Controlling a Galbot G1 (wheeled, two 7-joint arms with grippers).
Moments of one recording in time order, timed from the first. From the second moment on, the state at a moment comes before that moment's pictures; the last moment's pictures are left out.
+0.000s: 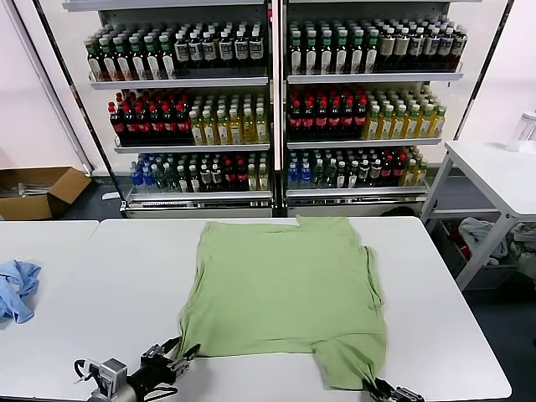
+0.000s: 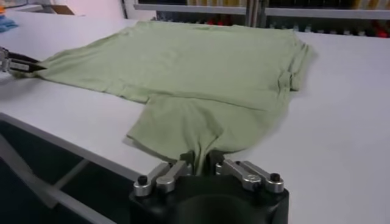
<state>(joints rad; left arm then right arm) 1.67 -0.97 -0.56 -2.10 -0.47 0.55 0.16 -1.96 1.17 0.77 2.19 0.27 -0.31 -0.44</state>
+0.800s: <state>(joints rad) 1.76 -1.00 -0.69 -2.26 -0.55 0.58 0.12 -2.04 1.17 0.83 2.30 0.52 -0.18 -0.52</state>
